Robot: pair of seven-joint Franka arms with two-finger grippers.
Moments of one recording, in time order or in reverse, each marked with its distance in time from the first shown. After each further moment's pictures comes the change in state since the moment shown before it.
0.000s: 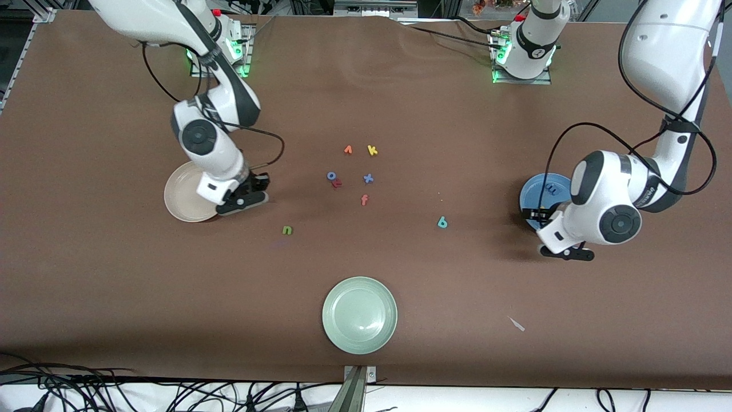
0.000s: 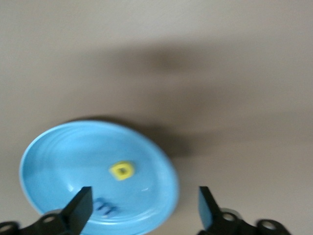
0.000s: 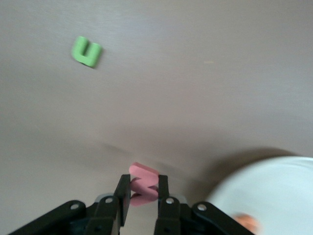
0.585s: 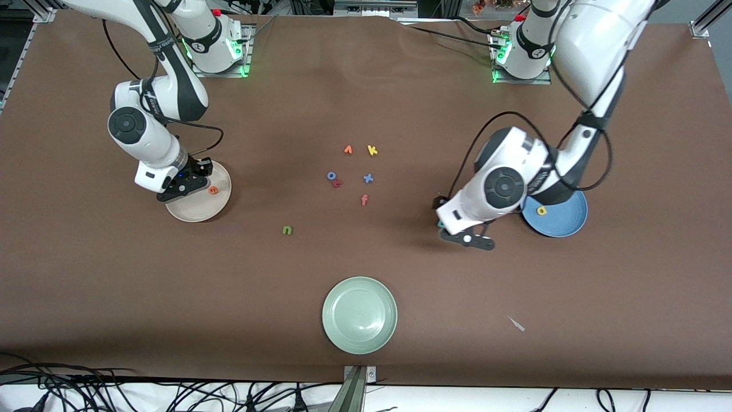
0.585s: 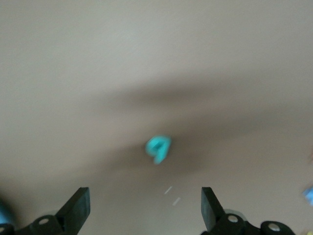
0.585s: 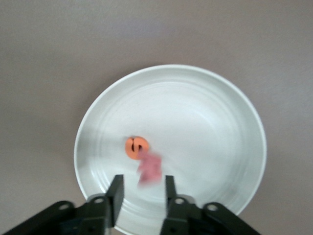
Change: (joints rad) left arm -0.228 0.092 -0.110 0.079 0.000 0.200 -0.199; right arm -0.119 -0.119 -0.084 -0.192 0.002 0.023 -0.227
